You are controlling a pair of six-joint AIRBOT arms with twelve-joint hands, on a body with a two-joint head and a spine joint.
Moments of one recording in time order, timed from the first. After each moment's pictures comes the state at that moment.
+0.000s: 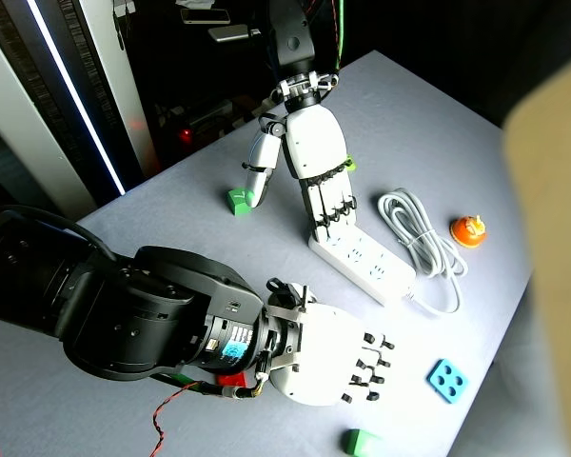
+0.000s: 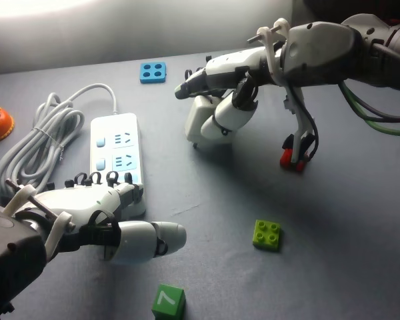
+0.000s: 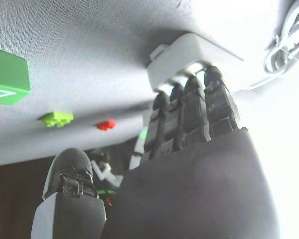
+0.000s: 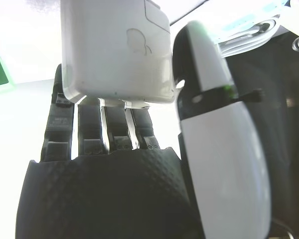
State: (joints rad) left arm 0.56 -0.93 0.69 -1.56 -0.70 2.03; right arm -0.20 -1.64 1.82 0.73 -0.26 -1.28
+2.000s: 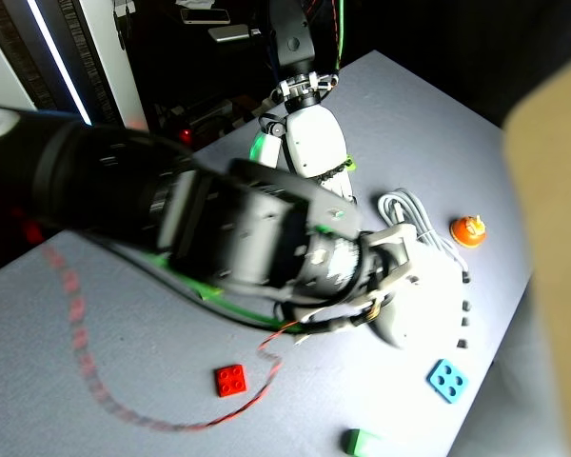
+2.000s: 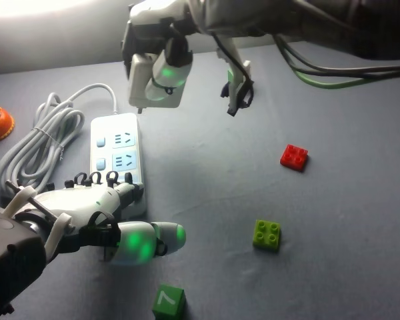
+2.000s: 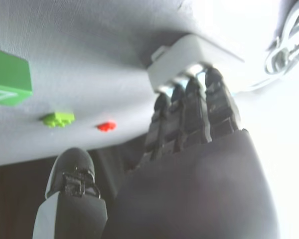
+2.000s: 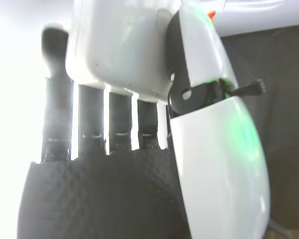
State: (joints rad) left arm 0.57 -0.93 0.69 -1.56 -0.70 2.03; right arm -0.05 -1.86 1.97 0.58 -0.24 -1.34
